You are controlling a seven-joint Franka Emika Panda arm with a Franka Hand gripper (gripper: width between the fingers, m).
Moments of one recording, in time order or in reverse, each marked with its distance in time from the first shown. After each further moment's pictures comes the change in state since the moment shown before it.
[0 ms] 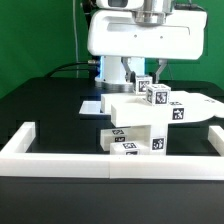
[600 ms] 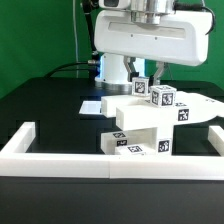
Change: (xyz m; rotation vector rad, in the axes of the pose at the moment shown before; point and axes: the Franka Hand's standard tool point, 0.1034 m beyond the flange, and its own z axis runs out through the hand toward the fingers) arm 0.011 -0.002 0.000 -0.004 0.008 0.669
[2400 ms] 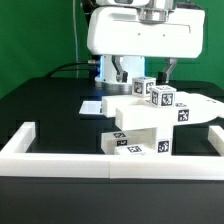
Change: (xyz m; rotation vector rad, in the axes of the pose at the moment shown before) arm 0.006 0.001 -0.004 0.001 0.026 -1.018
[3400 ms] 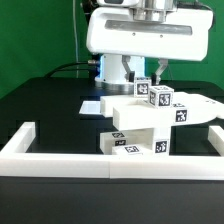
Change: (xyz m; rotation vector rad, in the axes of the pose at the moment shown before) arm 0.003 0.000 0.001 -0.004 -0.001 0.520
